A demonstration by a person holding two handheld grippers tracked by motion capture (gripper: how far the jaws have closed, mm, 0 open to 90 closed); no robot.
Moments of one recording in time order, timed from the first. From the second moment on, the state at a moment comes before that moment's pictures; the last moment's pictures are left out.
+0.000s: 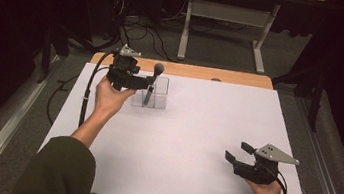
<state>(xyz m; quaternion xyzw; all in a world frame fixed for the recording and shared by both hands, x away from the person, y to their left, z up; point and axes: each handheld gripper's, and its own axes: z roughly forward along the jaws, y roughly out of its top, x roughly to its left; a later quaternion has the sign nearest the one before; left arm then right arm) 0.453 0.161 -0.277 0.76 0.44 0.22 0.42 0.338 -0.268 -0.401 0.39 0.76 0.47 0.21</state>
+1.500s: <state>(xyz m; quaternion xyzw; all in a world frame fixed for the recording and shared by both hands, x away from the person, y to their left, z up) 0.427 0.184 -0.274 0.75 0.44 0.22 0.44 0.338 -0.268 -0.401 0.39 0.77 0.47 0.21</state>
